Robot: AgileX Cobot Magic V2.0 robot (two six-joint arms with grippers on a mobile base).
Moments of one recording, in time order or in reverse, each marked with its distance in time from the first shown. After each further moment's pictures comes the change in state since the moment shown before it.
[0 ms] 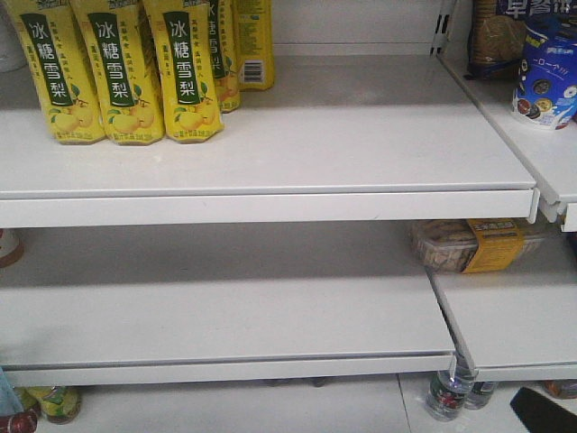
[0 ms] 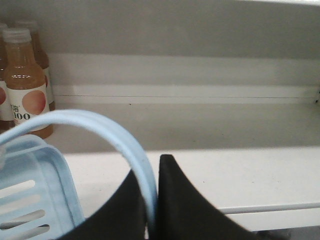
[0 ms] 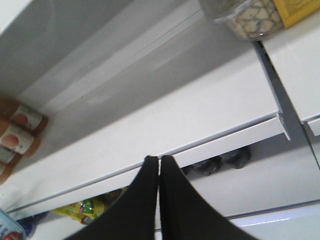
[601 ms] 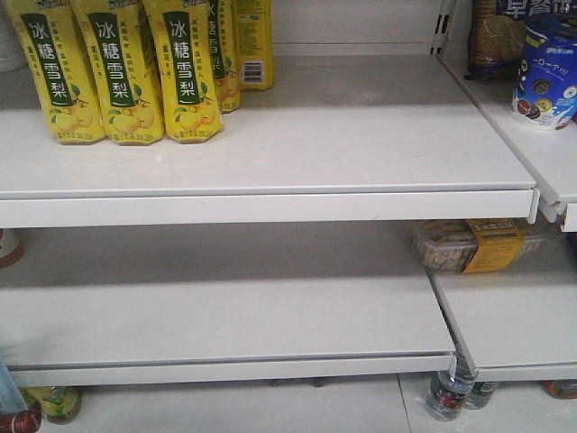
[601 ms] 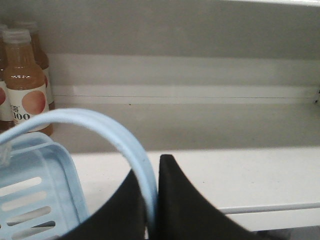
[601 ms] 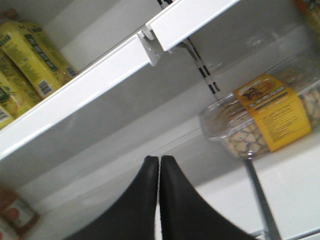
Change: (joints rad) left arm 0.000 0.000 0.000 0.000 0.000 0.000; right arm -0.286 -0.290 0.089 0.105 -0.166 -0.252
